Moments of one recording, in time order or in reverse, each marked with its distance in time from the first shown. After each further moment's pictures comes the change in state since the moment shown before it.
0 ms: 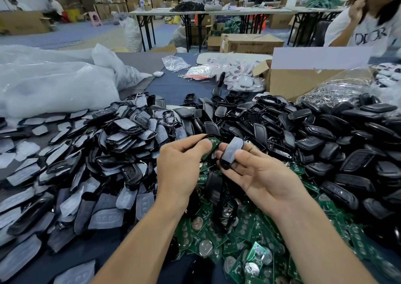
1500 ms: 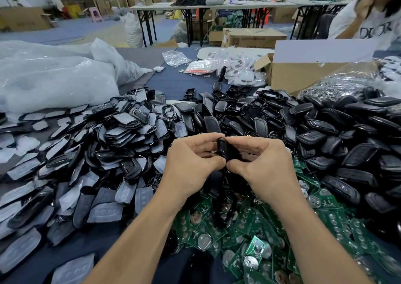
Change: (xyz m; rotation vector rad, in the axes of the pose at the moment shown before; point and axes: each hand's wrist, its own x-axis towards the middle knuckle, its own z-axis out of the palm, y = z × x) left_hand -0.005 0.001 -0.004 0.104 -0.313 0.008; right_hand -0.007 -0.002 -0.005 -1.111 0.170 -0.534
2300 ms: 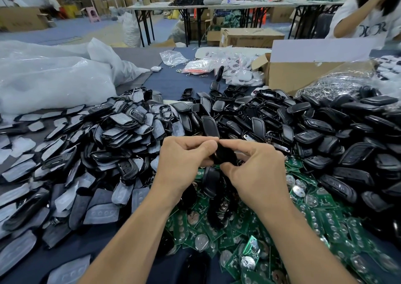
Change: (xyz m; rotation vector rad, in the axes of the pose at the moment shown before) left_hand 0.001 0.004 -0.002 -0.101 0.092 -0.015; right_hand -0.014 -0.011 0.016 -0.097 0.045 -0.073
